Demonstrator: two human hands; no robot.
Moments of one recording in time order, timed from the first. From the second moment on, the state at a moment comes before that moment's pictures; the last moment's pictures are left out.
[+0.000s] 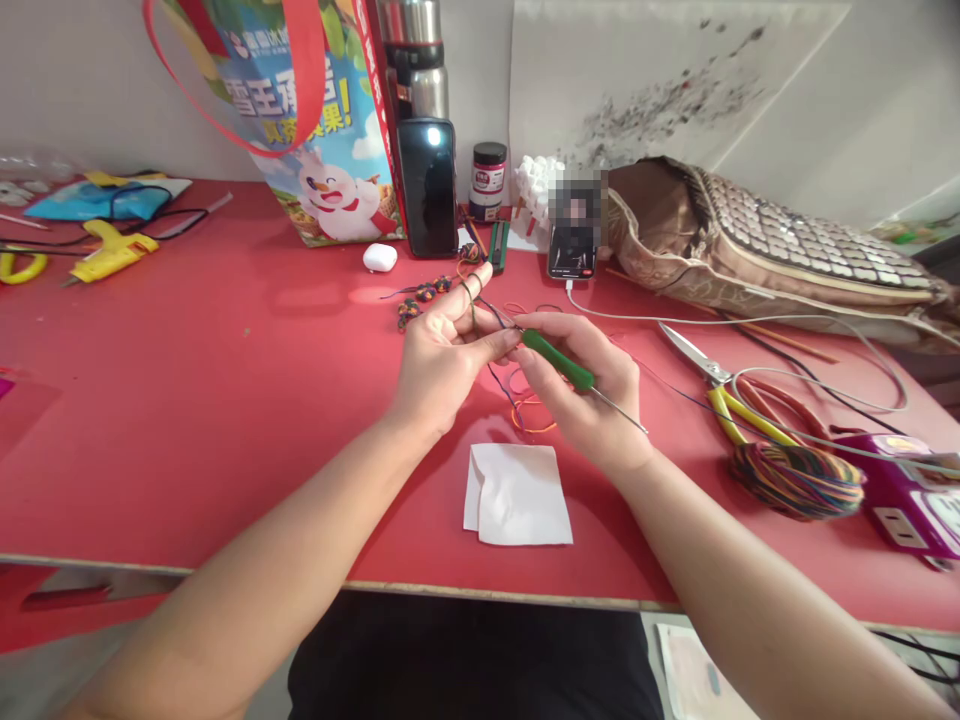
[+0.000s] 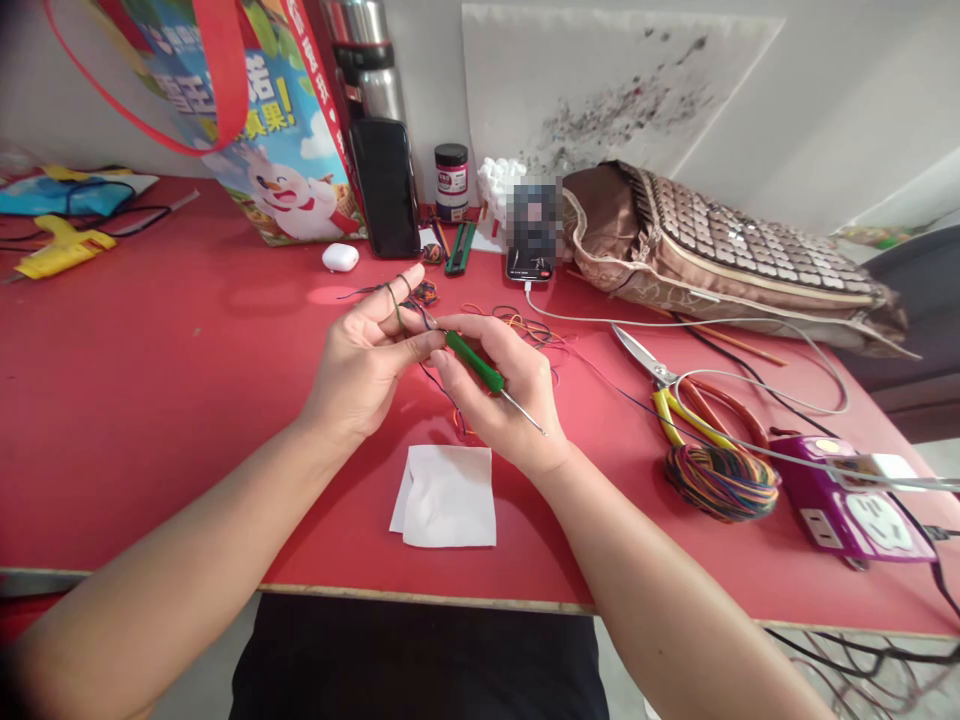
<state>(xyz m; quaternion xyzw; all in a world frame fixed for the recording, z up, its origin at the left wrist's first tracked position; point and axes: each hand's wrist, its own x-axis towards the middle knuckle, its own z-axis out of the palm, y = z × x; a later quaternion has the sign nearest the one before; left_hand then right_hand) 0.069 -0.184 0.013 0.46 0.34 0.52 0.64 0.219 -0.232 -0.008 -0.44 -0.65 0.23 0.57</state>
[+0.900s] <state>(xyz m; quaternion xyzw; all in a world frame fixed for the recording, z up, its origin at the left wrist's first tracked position) 0.057 -0.173 0.020 0.38 0.33 0.53 0.68 0.211 -0.228 -0.015 -0.43 -0.70 0.38 0.42</state>
